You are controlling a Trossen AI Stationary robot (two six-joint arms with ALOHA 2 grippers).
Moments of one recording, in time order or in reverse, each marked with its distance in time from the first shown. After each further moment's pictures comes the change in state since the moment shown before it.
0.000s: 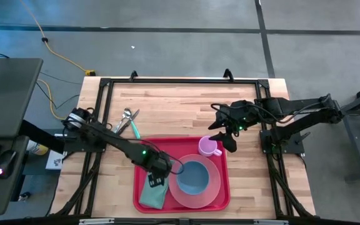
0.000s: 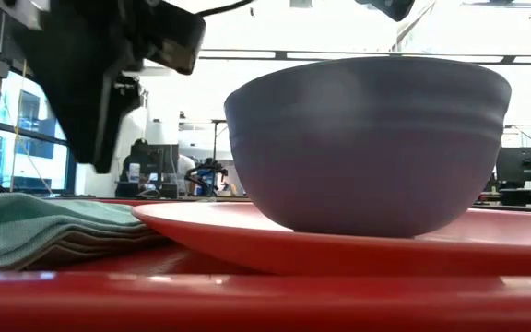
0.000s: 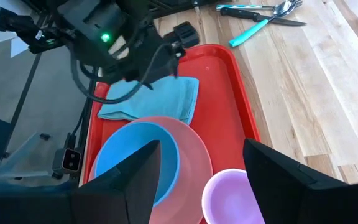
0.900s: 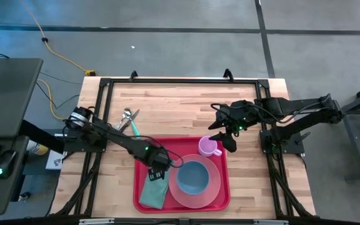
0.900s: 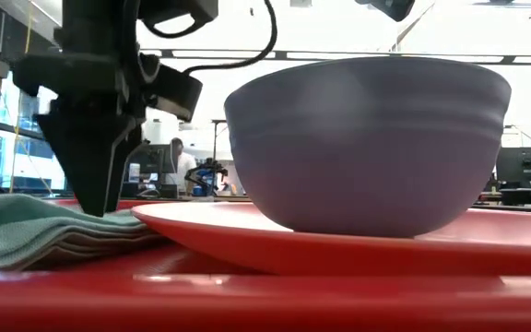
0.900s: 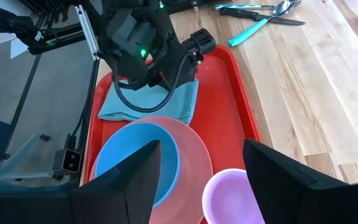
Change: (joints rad) left arm 0.057 0.016 -0.144 0.115 -0.004 0.059; right arm 0.000 0.000 0.000 -0.001 0.002 0.008
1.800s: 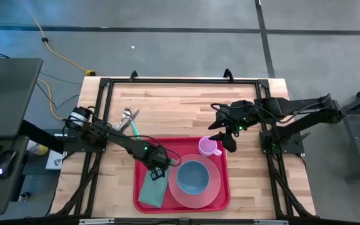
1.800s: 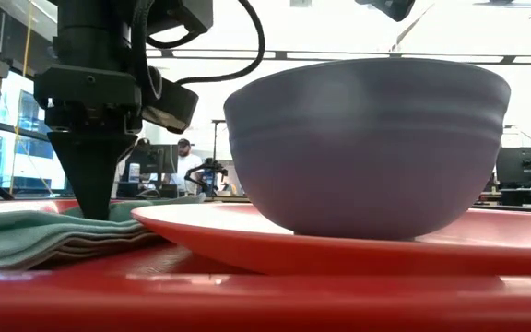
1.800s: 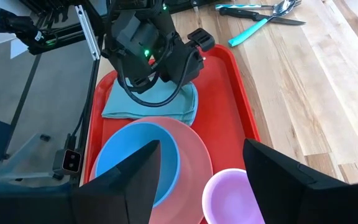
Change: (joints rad) left arm 0.000 -0.001 -0.036 0.035 0.017 -0.158; right arm 0.000 0.000 0.000 0.000 0.000 0.000
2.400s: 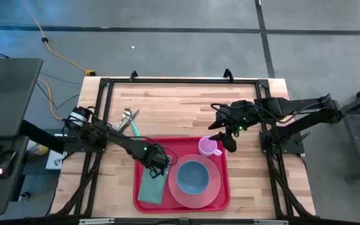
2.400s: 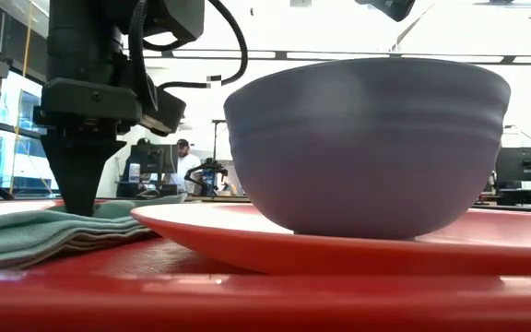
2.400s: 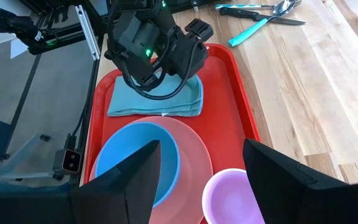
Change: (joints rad) left arm 0.000 0.000 -0.001 -0.077 -0.026 -0.144; right arm 0.000 0.000 0.000 0.000 0.000 0.000
